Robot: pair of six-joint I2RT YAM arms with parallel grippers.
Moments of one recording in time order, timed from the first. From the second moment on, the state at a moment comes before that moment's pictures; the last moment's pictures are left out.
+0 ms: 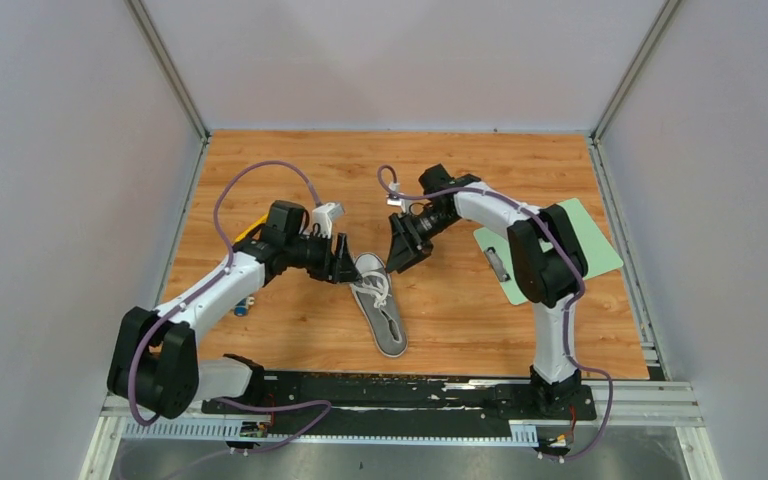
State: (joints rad) left arm -0.37 1.25 0.78 -0.35 0.66 -0.21; right arm 0.48 2.04 1.50 -0.81 -1.02 -0.04
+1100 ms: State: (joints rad) left arm -0.43 1.61 0.93 -0.37 0.63 -0.31; right arm 0.46 1.95 1.49 -0.82 -0.96 -0.05
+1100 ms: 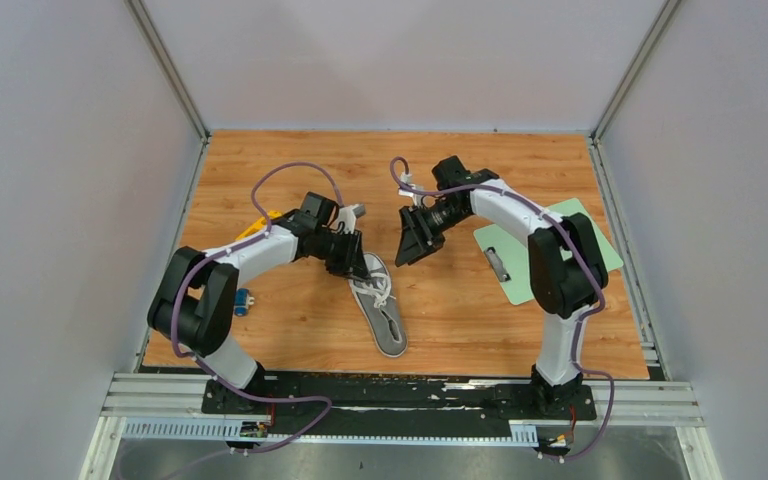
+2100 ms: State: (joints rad) left arm -0.51 1.60 1.42 -0.63 0.71 0.08; right arm 0.51 1.58 1.25 -0.70 -0.89 -0.21
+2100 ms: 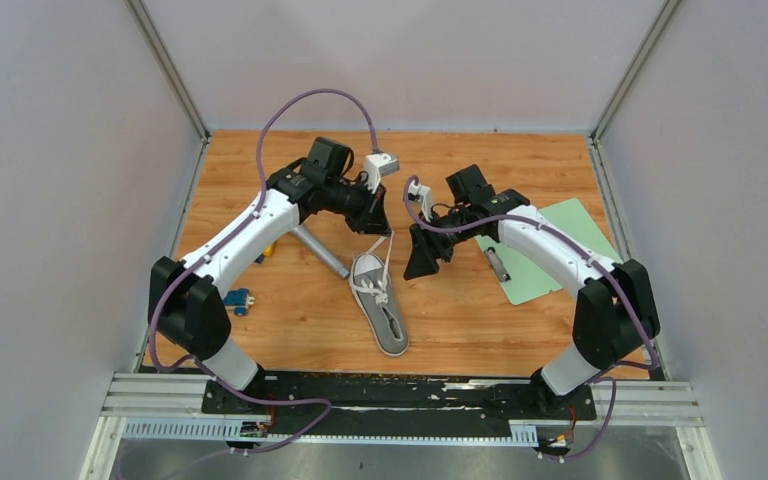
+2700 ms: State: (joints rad) left arm -0.44 1.34 1.22 -1.01 0.29 0.27; right arm 0.65 1.93 1.39 -0.63 -0.85 -0.02
